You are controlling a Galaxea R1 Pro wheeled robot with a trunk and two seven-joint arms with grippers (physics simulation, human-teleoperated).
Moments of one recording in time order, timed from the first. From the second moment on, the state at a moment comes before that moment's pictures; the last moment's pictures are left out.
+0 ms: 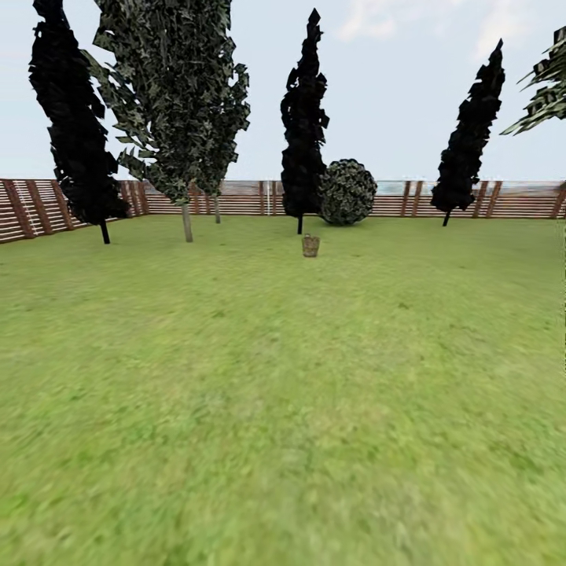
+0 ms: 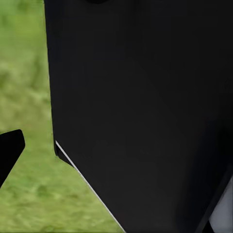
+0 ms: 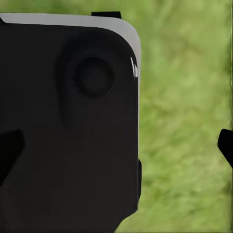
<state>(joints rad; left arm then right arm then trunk) 0.07 -0.02 -0.01 -0.02 0.07 0.00 0.00 -0.06 -0.03 0.00 0.05 -0.03 -0.03 -0.01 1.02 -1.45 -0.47</state>
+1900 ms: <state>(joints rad) 0.07 -0.02 -0.01 -0.02 0.07 0.00 0.00 -0.06 -0.03 0.00 0.05 -0.03 -0.03 -0.01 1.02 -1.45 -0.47</state>
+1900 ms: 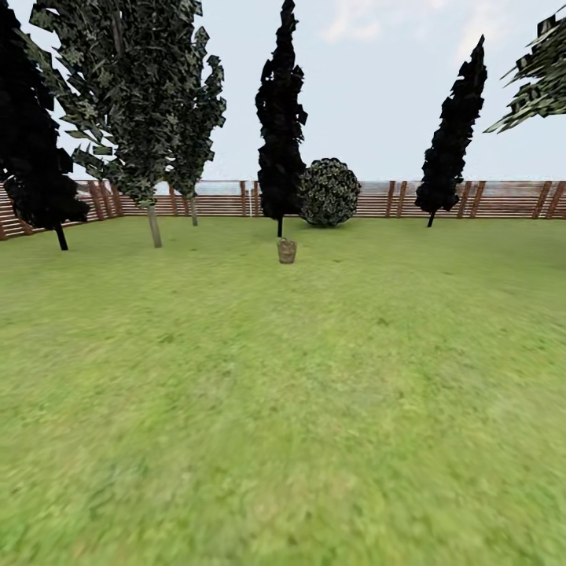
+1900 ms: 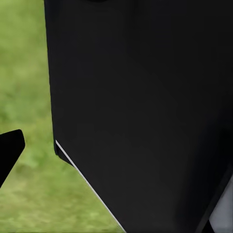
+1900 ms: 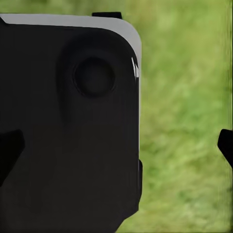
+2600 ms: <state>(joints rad) 0.07 -0.02 -0.01 -0.02 0.07 0.00 0.00 -0.06 -0.03 0.00 0.05 -0.03 -0.03 -0.01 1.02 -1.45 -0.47</state>
